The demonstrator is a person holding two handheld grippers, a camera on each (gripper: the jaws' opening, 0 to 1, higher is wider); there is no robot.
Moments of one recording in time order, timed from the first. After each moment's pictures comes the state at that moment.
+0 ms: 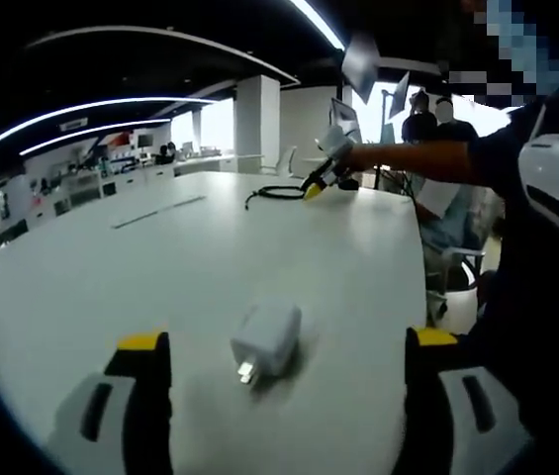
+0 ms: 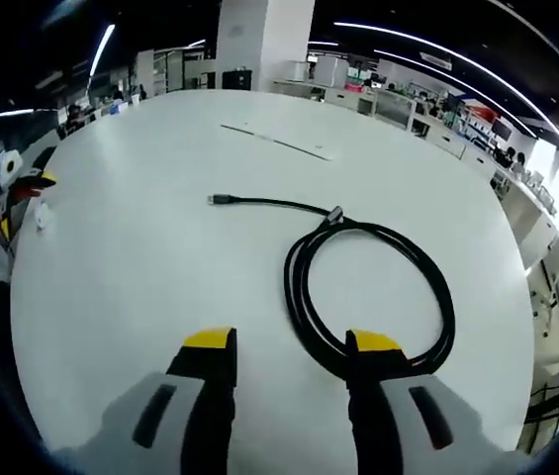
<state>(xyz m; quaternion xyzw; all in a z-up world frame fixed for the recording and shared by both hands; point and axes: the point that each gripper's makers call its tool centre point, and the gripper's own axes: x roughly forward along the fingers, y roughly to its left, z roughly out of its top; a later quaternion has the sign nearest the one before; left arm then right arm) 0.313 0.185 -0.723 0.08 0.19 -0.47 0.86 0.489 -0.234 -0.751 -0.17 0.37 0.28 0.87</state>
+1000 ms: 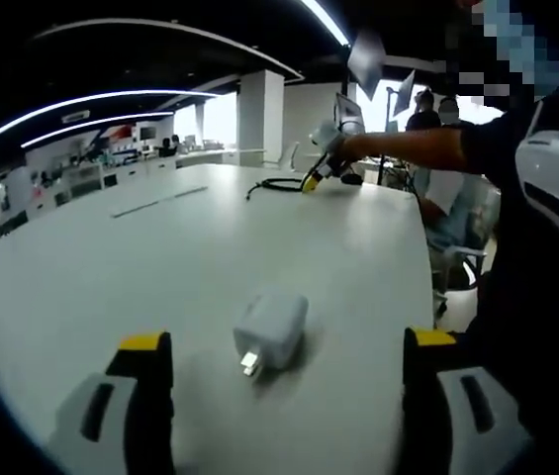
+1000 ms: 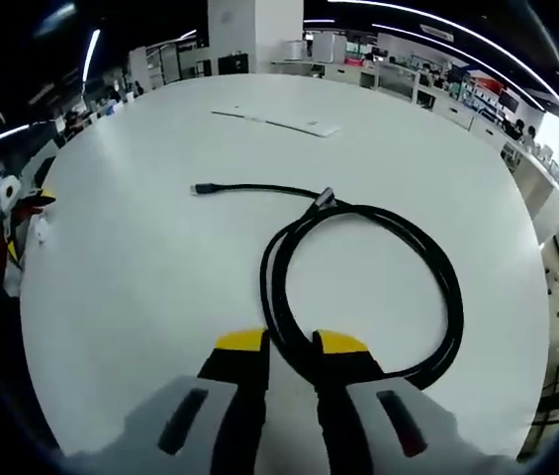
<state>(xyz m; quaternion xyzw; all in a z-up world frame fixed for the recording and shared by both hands) 0.315 0.187 -0.736 0.08 0.20 -0.47 0.86 0.502 -0.250 -0.762 -0.13 0.42 0.28 0.85</state>
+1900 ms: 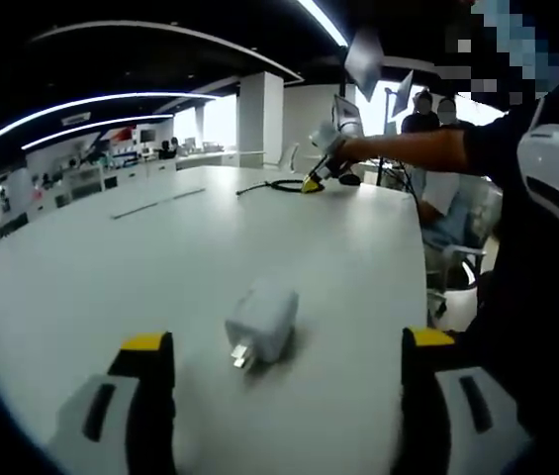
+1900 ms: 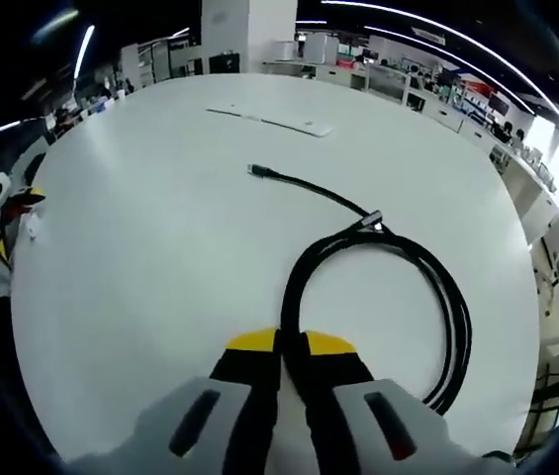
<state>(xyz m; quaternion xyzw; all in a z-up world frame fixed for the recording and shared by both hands) 0.306 0.189 -0.732 0.07 0.20 -0.47 0.86 0.498 -0.248 -0.760 -0.16 0.41 0.26 0.86</state>
